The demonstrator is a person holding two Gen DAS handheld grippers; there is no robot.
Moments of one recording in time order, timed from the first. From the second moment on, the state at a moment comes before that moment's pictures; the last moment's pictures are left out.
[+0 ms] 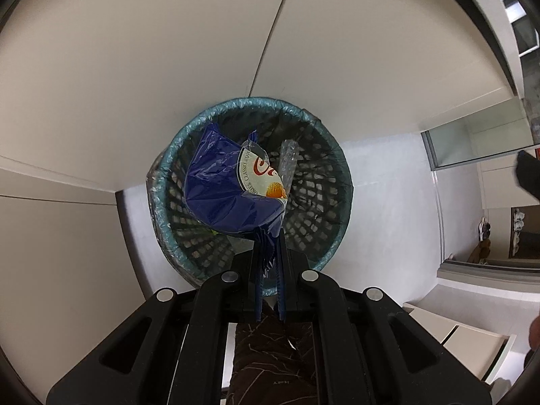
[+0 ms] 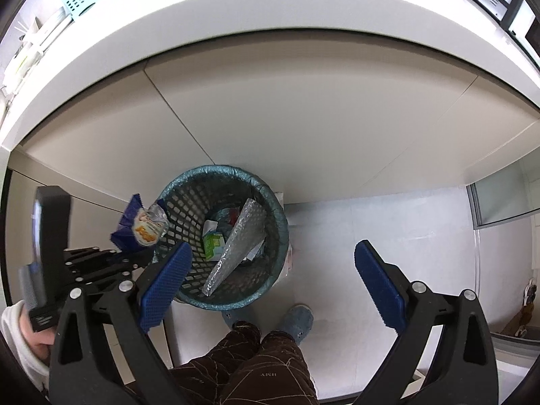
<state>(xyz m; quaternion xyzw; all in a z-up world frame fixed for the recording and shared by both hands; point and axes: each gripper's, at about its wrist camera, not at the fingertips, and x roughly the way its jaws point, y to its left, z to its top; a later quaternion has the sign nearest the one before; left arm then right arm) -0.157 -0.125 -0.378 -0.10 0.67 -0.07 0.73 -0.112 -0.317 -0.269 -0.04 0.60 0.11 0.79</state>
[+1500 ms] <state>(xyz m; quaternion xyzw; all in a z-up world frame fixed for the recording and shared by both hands) -0.159 -0.113 -0.334 -0.10 0.62 -0.05 0.77 -0.100 -0.321 -0.235 -0.01 0.58 0.12 0.81</state>
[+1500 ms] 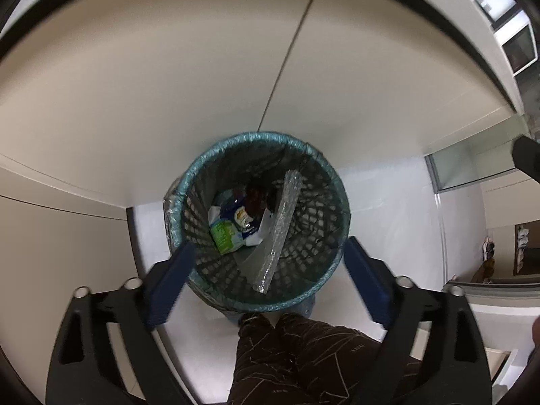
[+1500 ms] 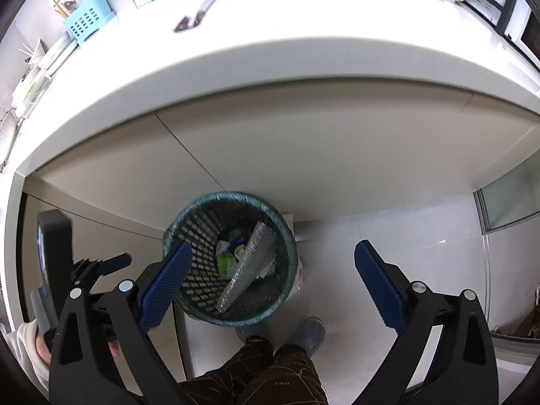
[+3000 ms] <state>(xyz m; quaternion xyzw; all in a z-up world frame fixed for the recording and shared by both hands) -0.030 0.006 -0.111 -0.15 0.46 0.10 0.87 0.039 -0.272 -0.103 -0.04 0.51 0.16 0.84</state>
